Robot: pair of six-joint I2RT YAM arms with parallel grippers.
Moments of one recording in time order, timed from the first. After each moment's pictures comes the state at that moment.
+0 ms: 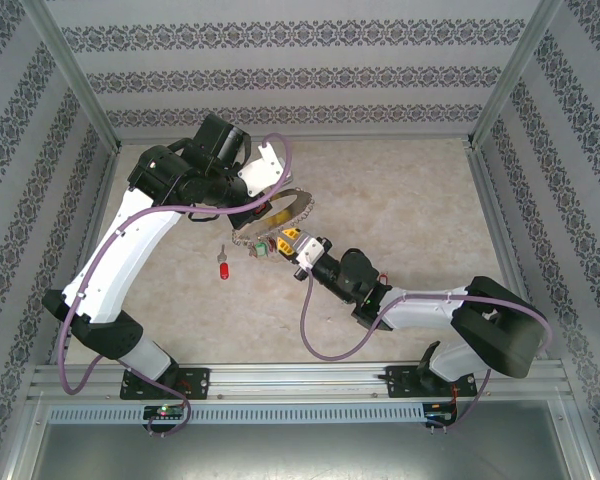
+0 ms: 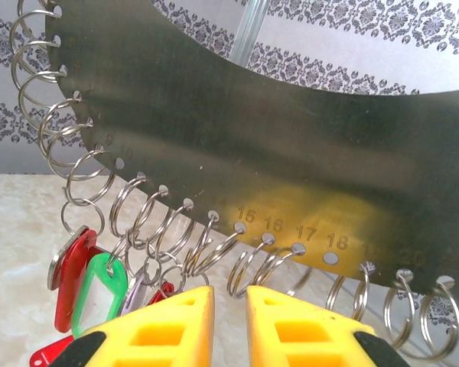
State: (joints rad) left arm -0.60 1.58 2.06 -1.41 0.21 0.41; right arm 0.93 1.43 0.50 1.03 0.07 -0.35
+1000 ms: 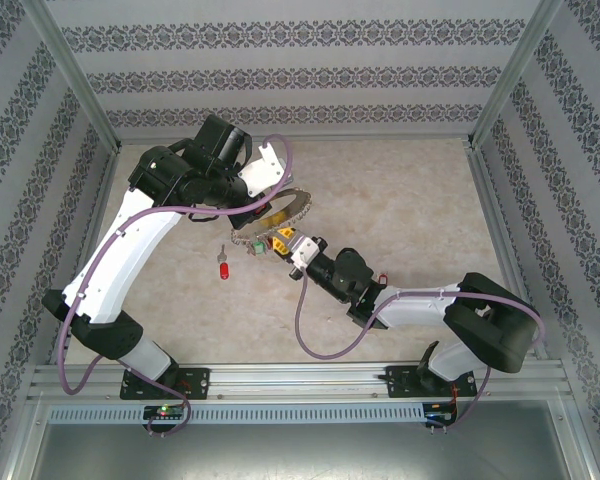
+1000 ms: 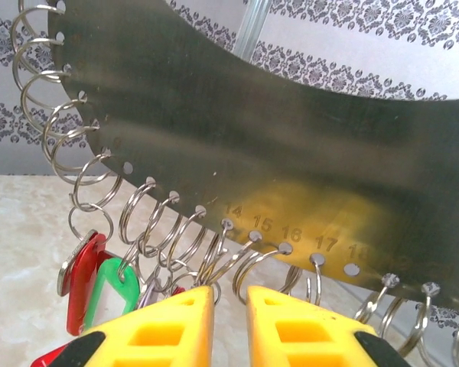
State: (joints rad) left arm -0.60 1.58 2.06 -1.41 0.19 0.41; right arm 0.95 1.47 0.53 1.04 0.09 -0.35
